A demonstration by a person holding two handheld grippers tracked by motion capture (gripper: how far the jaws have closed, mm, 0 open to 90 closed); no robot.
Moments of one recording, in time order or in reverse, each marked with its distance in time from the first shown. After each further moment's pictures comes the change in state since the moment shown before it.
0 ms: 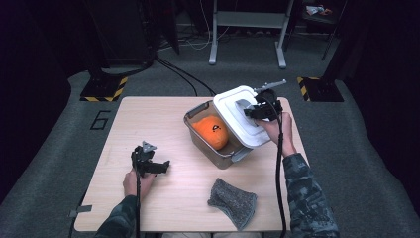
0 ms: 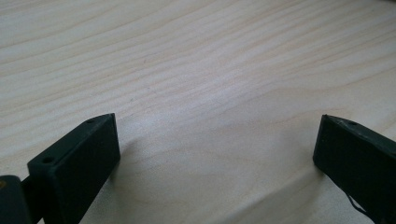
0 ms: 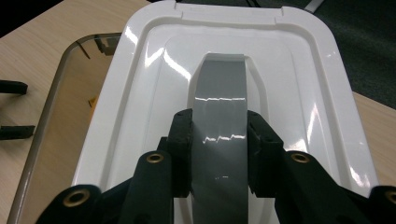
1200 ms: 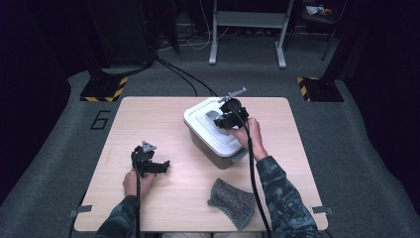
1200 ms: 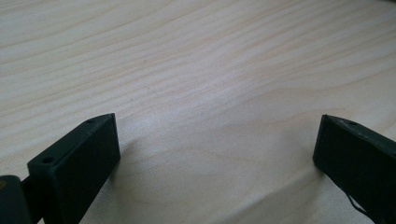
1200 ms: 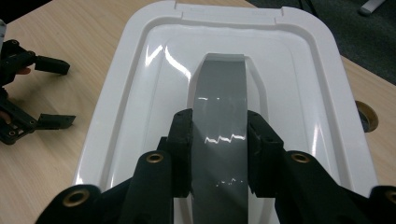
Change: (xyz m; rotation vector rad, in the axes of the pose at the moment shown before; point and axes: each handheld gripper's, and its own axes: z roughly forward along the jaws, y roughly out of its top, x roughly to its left) left arm 0.000 0.000 0.000 0.000 0.000 0.000; right arm 0.070 0.009 0.062 0.068 0.108 -0.134
